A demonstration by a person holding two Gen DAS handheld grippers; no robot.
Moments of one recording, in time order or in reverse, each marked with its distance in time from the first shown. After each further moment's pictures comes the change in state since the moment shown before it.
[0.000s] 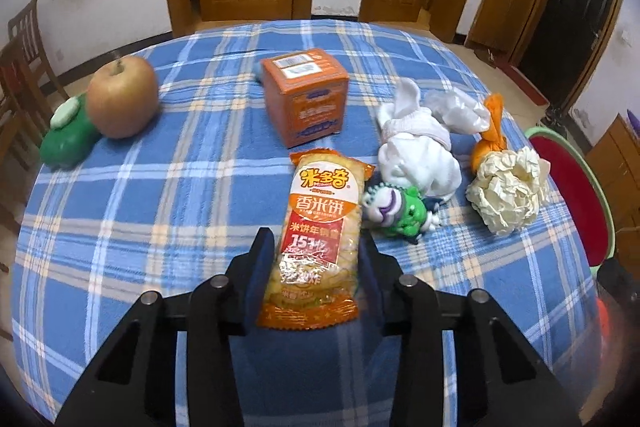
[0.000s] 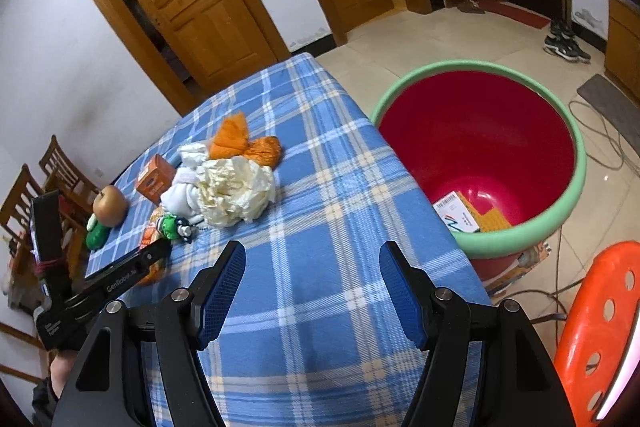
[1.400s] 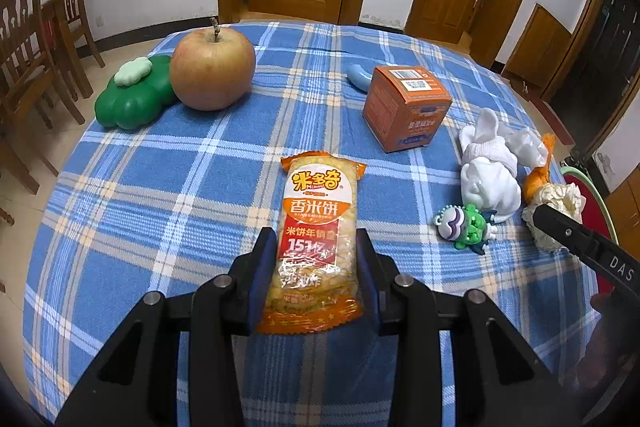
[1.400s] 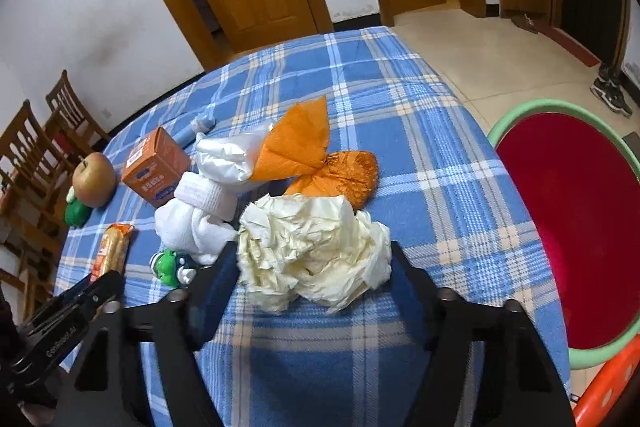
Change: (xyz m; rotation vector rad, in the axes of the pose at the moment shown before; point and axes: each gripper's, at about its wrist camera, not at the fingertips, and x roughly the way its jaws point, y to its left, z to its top) left arm -0.007 0.050 -0.006 -0.147 -0.009 0.071; right arm 0.097 0.059 0.036 -0.190 0.114 0.031
